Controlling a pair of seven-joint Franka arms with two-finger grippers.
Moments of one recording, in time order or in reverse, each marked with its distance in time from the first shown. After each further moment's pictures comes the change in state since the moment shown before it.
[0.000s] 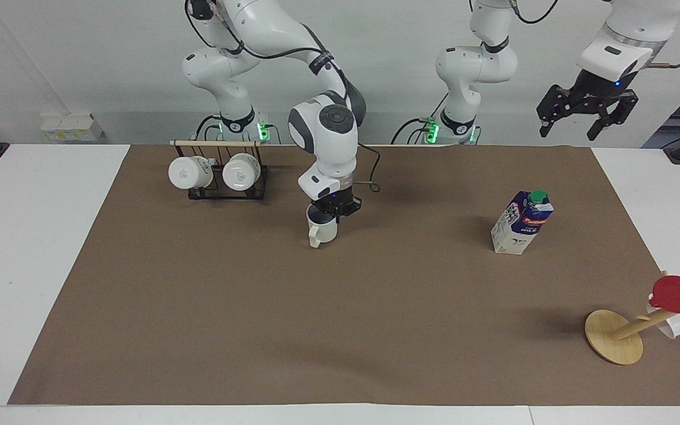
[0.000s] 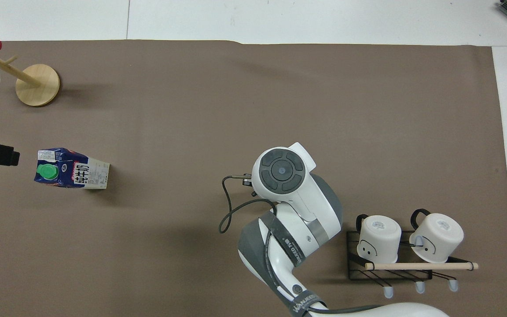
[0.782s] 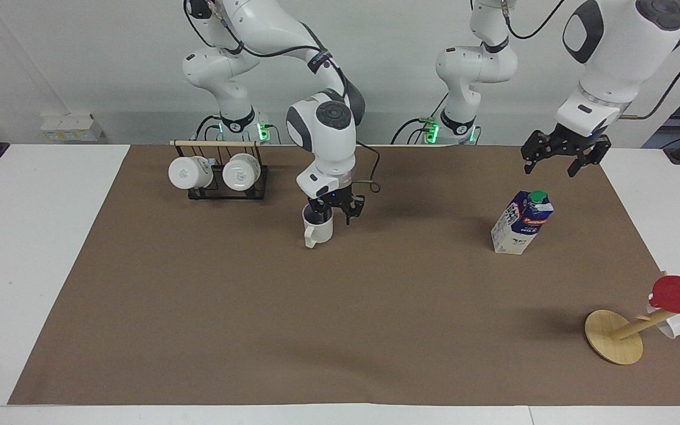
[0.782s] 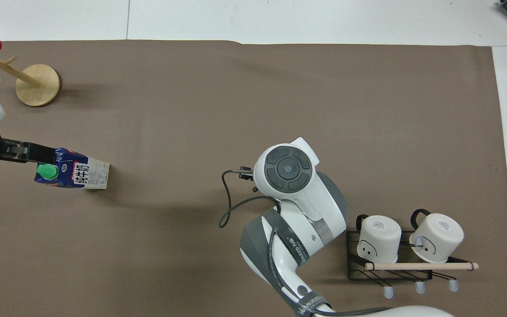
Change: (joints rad) left arm 0.002 -0.002 0.008 -0.278 0.000 0.267 0.000; right arm -0.012 -0.026 -0.007 0.038 0.000 0.006 0.002
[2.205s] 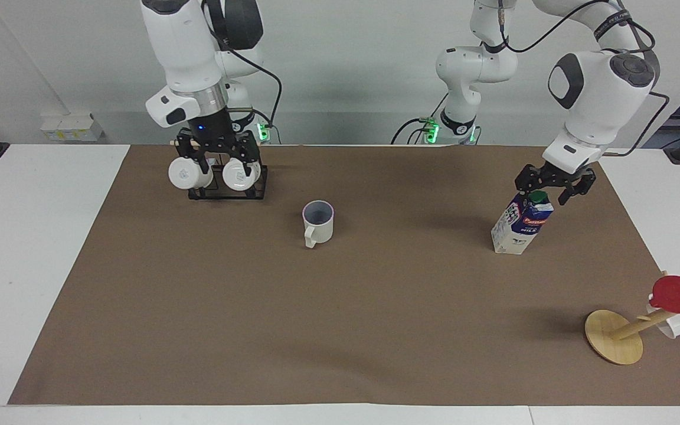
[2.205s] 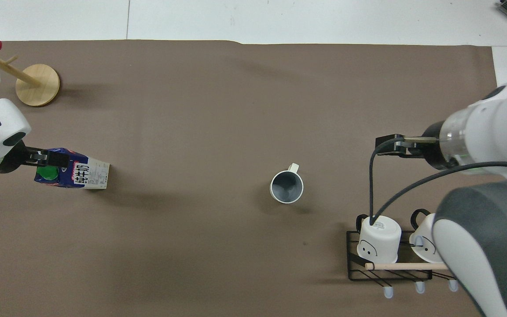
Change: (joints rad) left arm 0.049 0.010 0.012 -0.194 0.000 0.231 0.075; right arm -0.401 -0.350 -0.016 0.084 -0.006 -0.420 -0.469
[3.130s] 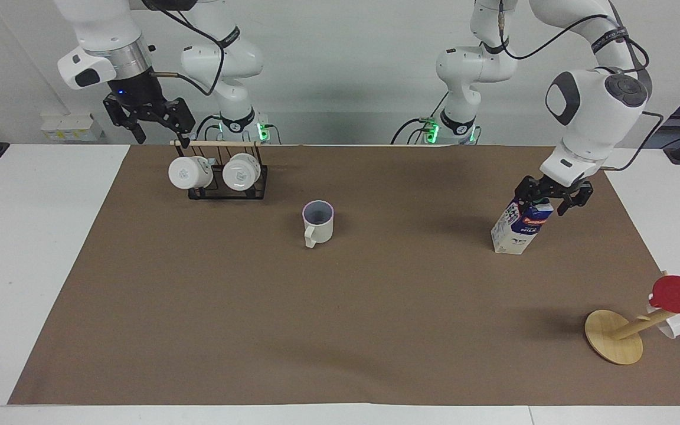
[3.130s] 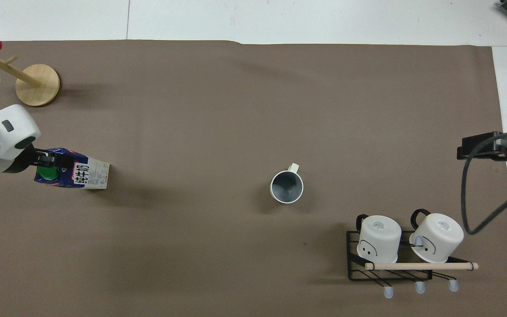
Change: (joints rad) left arm 0.012 0.036 -0.009 -0.051 0.000 0.091 0.029; right arm -0.155 -0.006 -0.002 0.168 0.000 -0.246 -0.151
